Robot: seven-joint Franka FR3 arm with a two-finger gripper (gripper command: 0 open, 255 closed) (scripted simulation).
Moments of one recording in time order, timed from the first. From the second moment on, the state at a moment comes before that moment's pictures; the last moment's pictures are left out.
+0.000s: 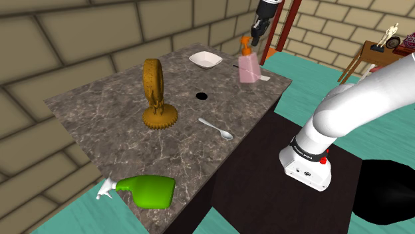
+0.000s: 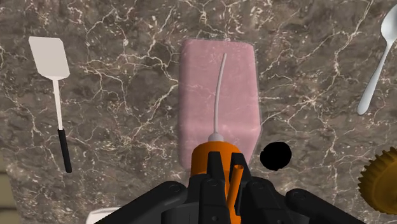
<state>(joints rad) -0.05 -0.47 -0.24 -2.27 -0.09 1.90 -0.28</state>
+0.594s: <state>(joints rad) -0.05 -0.47 -0.23 -2.14 -0.08 1.78 -0.28</state>
